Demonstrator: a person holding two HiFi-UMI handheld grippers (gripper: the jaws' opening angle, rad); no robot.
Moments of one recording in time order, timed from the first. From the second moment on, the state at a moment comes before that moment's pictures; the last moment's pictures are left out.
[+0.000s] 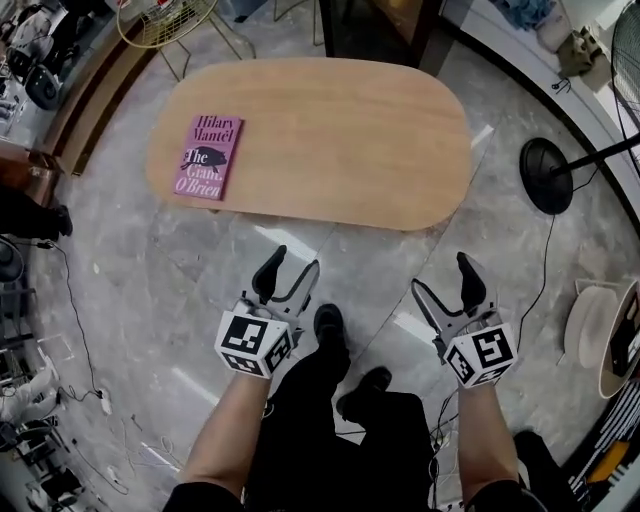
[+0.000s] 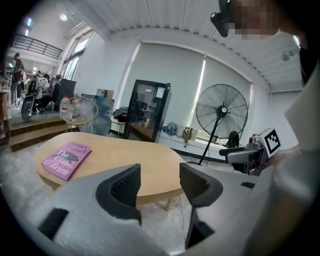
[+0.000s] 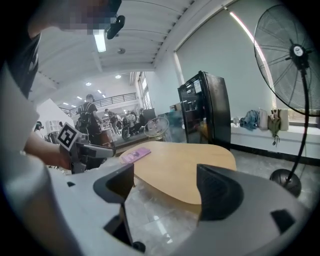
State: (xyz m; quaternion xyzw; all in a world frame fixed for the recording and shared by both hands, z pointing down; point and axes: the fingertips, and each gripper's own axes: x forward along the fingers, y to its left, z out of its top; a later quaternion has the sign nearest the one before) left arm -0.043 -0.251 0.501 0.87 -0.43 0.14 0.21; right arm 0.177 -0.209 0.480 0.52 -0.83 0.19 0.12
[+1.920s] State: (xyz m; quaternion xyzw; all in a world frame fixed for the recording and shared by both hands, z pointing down) left arm -0.106 -0.371 0.801 0.88 -0.43 0.17 0.11; right arm 0.237 -0.290 0.771 0.53 -0.83 0.11 0.12
